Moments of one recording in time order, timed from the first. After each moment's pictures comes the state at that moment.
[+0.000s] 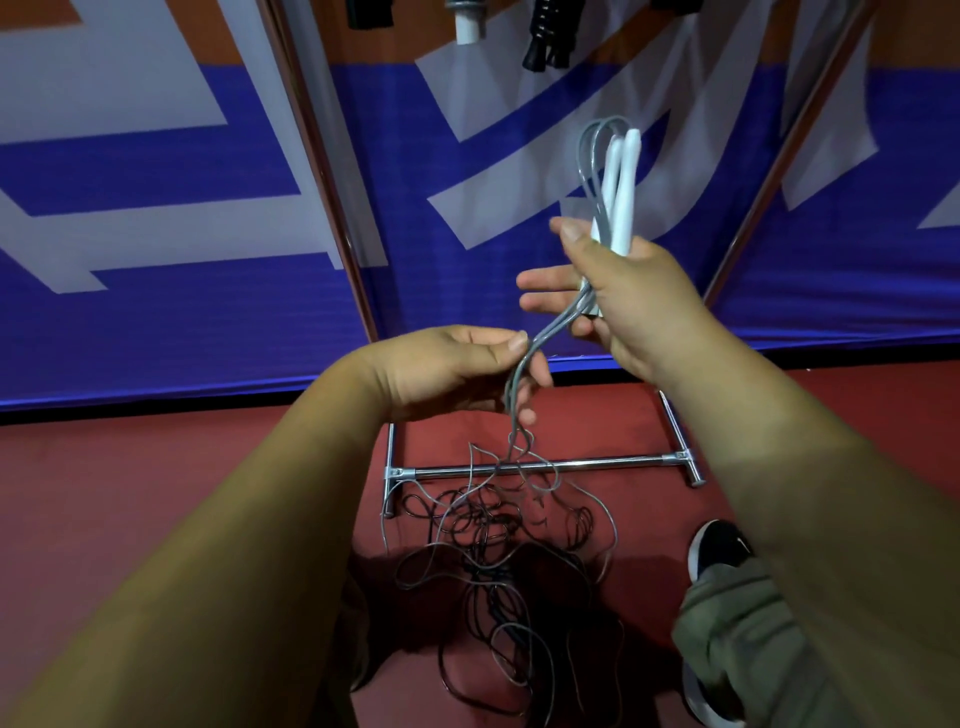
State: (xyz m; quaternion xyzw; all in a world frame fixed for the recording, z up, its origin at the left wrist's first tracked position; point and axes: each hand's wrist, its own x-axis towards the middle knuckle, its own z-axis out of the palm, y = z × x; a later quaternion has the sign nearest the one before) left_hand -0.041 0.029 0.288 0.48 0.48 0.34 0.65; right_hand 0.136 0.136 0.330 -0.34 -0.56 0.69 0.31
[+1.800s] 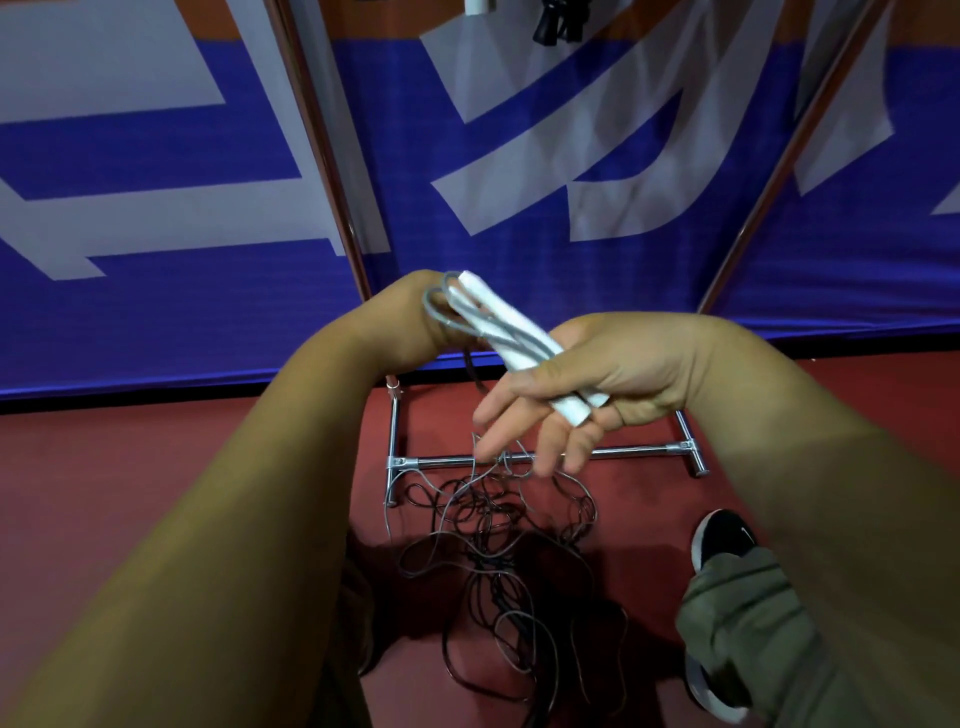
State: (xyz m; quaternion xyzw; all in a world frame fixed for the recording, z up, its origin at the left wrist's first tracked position) left_hand -0.076 0.032 0.305 0.61 0.67 0.29 0.30; right_hand 0.150 0.123 0.324 -0.17 -0.60 0.75 -0.23
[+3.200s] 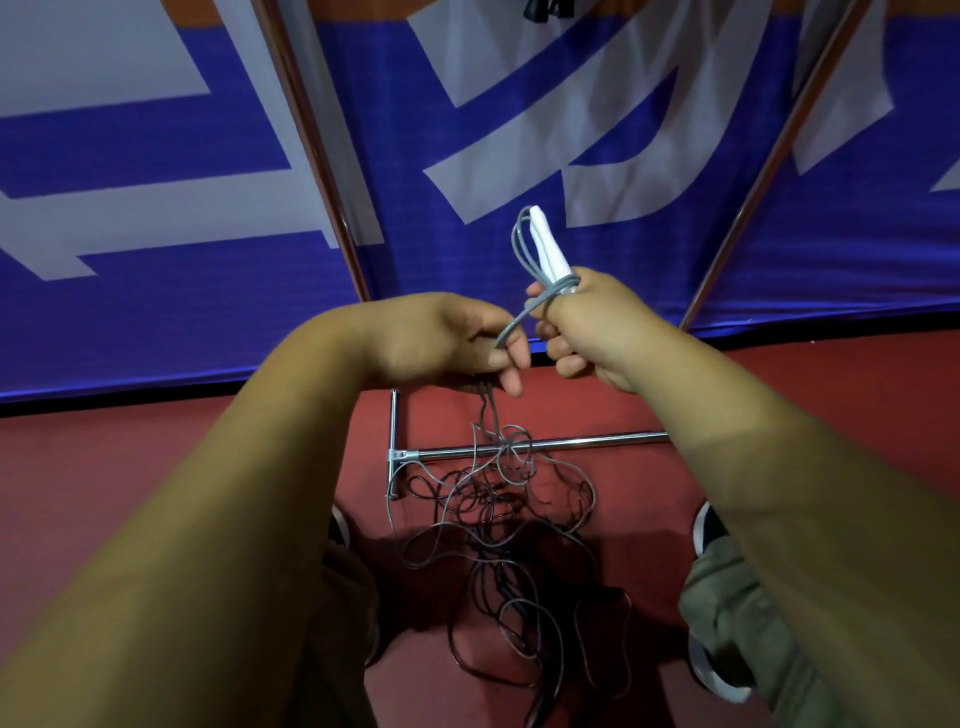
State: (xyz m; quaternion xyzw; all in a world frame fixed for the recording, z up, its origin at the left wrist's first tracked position) left_hand -0.056 0.023 0.313 0.59 0.60 0.18 0.51; right_hand 0.114 0.133 0.278 -0.45 -0.57 0.66 0.19
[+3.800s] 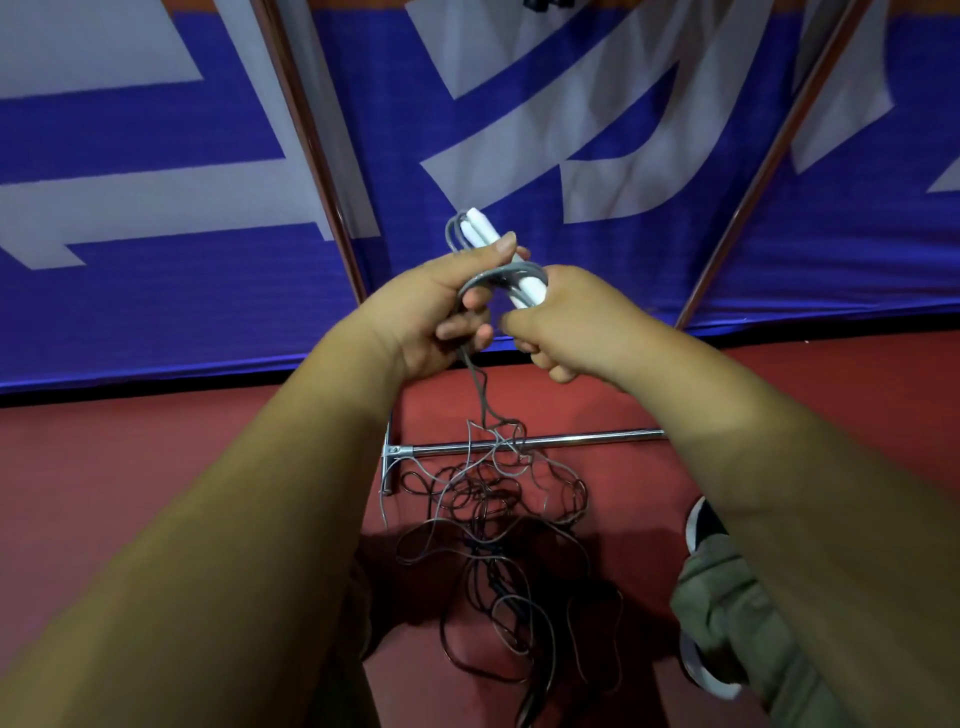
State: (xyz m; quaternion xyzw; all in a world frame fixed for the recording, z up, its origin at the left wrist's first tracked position) left_hand -0.036 0.045 0.296 0.29 0.55 0.52 0.58; right_hand 0.111 0.128 0.283 -0.40 -0.73 0.54 0.11
